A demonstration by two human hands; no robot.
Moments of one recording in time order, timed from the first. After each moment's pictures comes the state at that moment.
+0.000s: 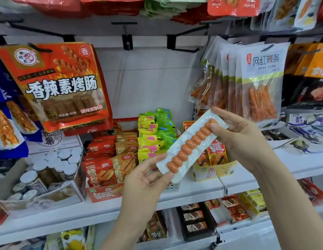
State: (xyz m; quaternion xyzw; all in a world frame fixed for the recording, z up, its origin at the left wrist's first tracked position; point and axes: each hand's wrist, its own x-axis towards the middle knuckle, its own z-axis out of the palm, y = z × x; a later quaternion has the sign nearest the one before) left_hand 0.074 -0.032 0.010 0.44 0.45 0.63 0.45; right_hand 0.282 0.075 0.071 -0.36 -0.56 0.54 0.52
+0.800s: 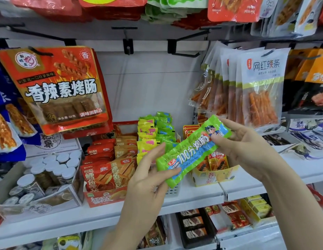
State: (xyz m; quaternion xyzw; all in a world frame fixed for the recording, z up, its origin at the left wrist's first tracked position) left_hand 0.064 -0.017 -0.004 0.70 0.46 0.55 0.08; right_hand 0.292 0.072 0.076 -0.36 -0.58 0.57 0.45
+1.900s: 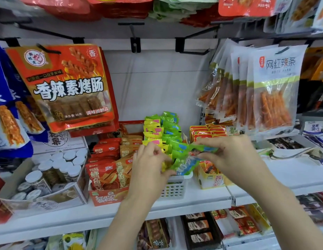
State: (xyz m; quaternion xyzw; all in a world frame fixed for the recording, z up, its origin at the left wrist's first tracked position) left_hand 0.054 0.036 -0.002 0.69 0.65 0.33 -0.05; right_hand 0.258 0.061 0.069 -0.43 -0.84 0.05 0.32
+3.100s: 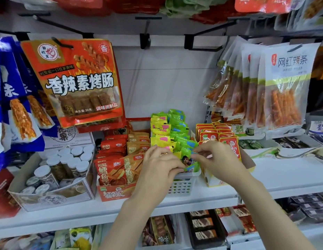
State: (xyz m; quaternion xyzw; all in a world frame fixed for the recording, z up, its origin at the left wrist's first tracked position) left_hand 0.043 0.031 -0.018 0.76 0.52 0.39 -0.01; right_hand 0.226 0.090 0.022 -0.50 -0.81 0.16 0.28
